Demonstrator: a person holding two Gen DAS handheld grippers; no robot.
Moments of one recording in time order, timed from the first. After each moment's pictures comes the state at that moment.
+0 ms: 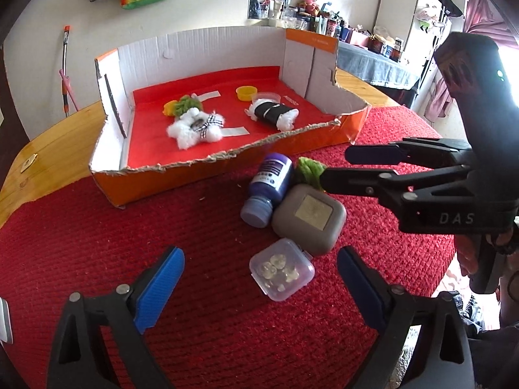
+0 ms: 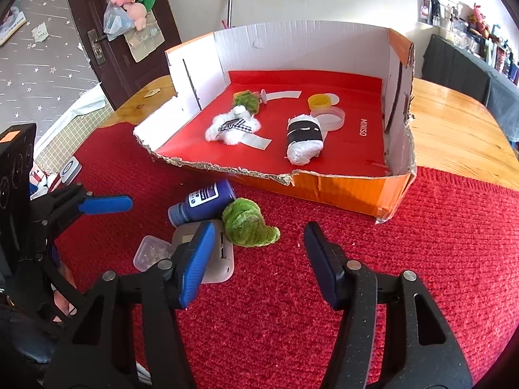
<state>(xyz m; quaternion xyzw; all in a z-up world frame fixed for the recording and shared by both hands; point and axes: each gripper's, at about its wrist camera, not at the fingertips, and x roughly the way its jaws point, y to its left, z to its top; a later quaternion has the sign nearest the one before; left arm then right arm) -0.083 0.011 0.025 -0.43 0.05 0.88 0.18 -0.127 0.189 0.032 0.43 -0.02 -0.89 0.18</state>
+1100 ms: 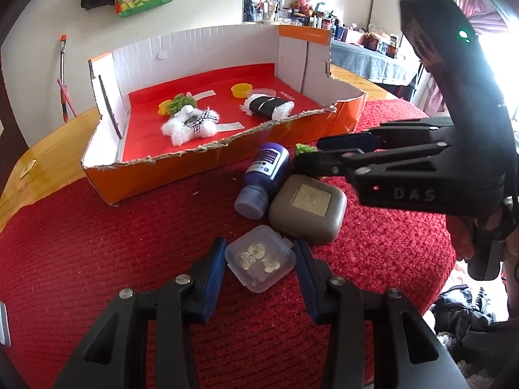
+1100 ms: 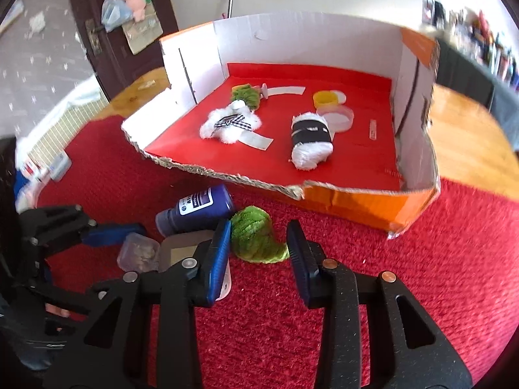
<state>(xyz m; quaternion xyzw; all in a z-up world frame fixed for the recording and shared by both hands) -0.077 0.016 0.016 -0.42 0.07 0.89 0.18 -0.141 0.174 0.023 0.43 0.02 -0.89 0.17</state>
